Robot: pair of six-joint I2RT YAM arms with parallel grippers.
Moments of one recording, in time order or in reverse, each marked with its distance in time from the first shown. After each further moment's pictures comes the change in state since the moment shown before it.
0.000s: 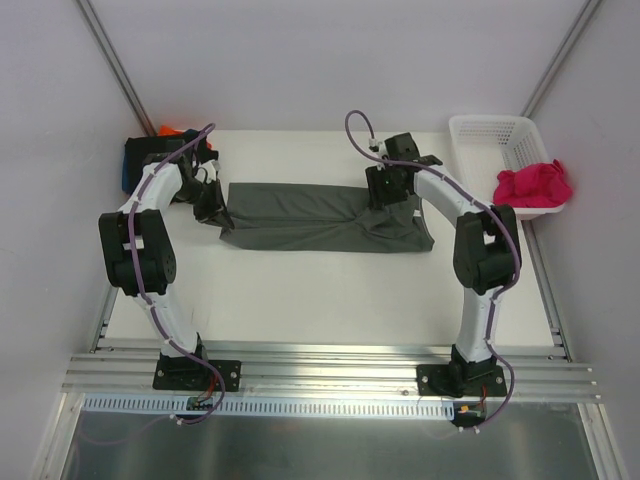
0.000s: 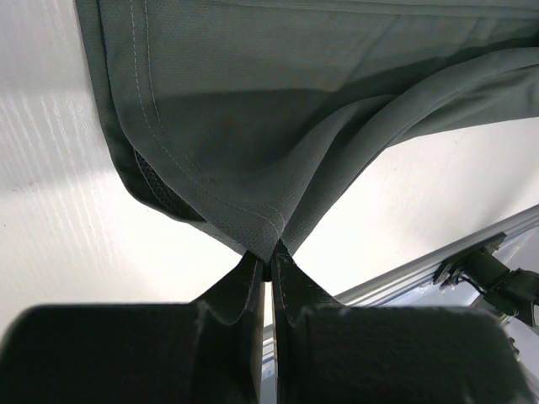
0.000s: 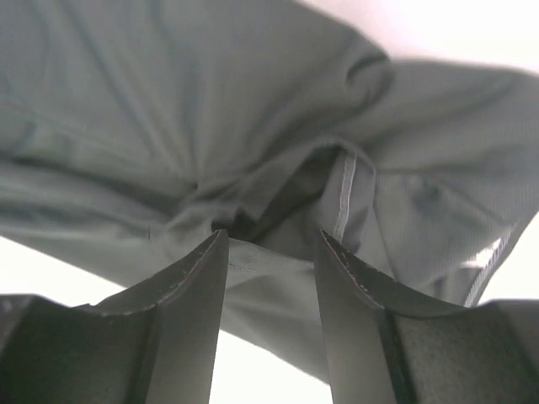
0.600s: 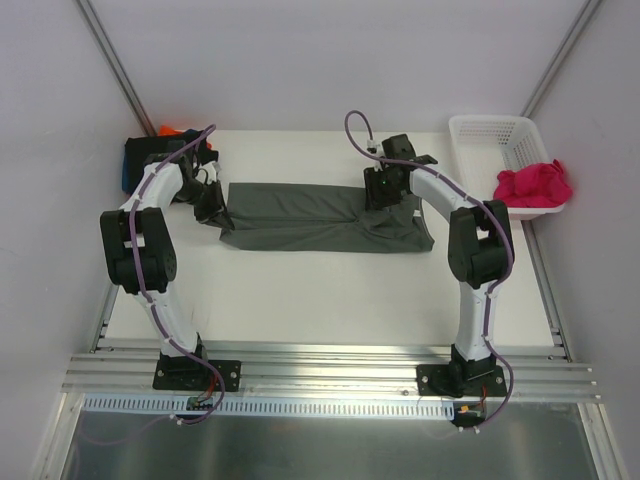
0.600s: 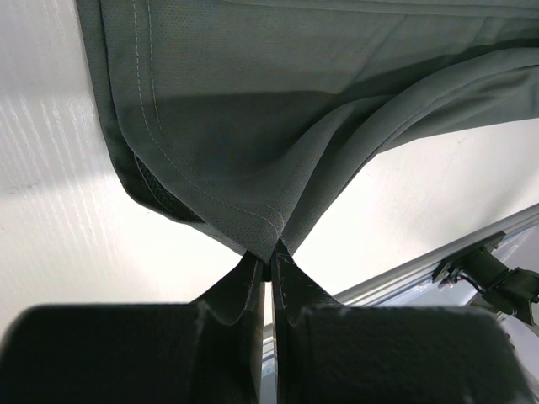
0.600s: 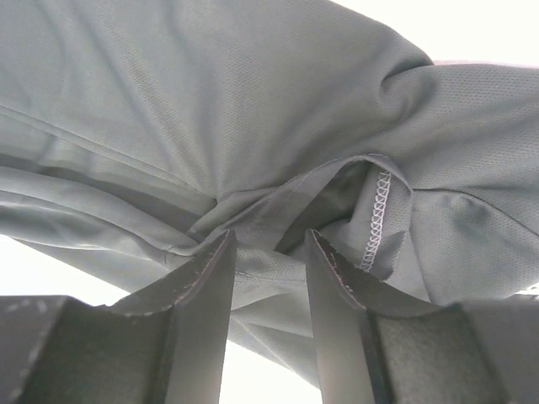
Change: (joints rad) left arm 0.000 0.017 0.005 -0.005 0.000 0.000; right arm -0.002 0.085 0.062 -0.005 -0.061 0.057
